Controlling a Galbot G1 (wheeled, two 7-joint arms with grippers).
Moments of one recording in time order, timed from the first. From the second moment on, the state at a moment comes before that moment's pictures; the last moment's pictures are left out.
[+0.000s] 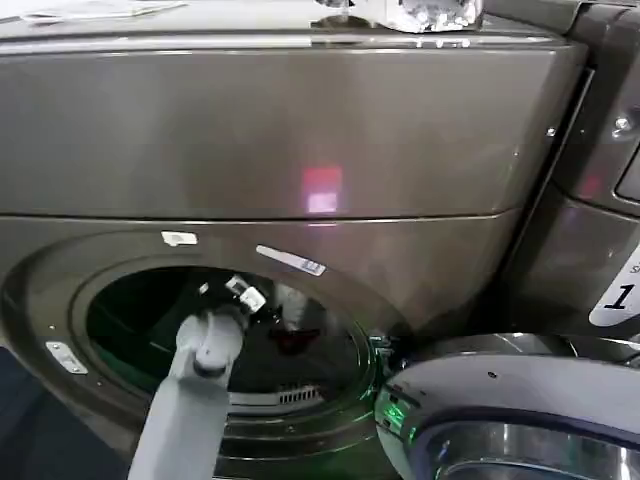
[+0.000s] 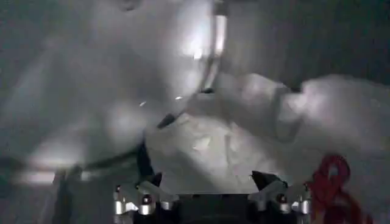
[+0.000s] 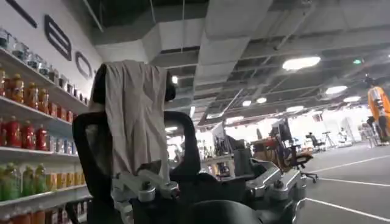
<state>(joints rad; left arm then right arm) 0.53 -1.45 -0.39 -1.39 1.29 -0.18 1.29 -1.71 1.20 2.41 1.56 0.71 -0.13 0.10</state>
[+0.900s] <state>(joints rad) 0.47 -1.45 -0.37 -1.15 1.22 -0.17 1.34 -1.70 1.20 2.38 1.57 0.69 -0.12 0.10</state>
